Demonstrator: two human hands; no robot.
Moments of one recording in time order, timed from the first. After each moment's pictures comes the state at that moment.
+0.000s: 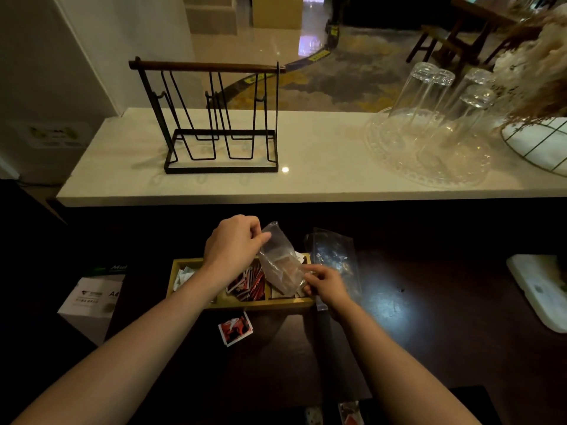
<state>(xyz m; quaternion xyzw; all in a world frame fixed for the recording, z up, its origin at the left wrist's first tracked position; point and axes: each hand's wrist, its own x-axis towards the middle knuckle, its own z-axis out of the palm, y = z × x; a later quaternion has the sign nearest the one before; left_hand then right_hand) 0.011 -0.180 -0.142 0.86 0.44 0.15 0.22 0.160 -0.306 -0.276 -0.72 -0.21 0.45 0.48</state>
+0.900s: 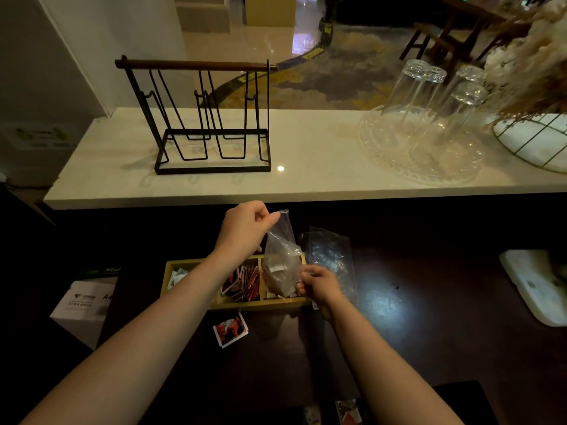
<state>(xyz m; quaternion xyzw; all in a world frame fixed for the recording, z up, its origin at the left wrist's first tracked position) 0.039 -0.175 -0.134 0.80 0.41 0.19 0.39 0.156 -0.301 -0.280 -0.68 -0.06 0.50 0.54</state>
